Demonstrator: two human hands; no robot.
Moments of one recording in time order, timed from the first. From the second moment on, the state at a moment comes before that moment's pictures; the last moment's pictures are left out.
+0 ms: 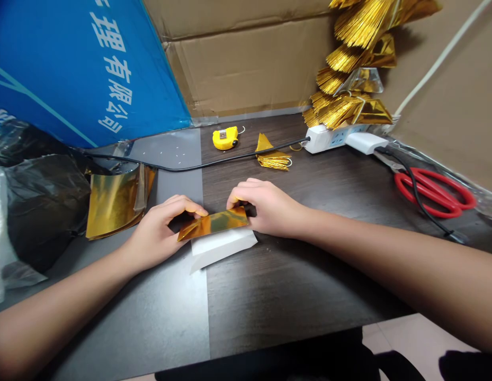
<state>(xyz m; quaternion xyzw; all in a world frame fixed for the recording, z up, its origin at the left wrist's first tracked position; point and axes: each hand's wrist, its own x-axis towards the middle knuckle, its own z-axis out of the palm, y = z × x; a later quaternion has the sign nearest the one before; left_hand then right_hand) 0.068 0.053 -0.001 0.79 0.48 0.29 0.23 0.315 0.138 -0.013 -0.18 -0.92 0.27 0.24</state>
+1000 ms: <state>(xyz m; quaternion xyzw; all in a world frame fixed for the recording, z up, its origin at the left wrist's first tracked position) 0.072 0.050 0.004 0.72 0.62 0.22 0.24 0.316 0.140 -0.015 -0.23 -0.92 0.26 0.19</state>
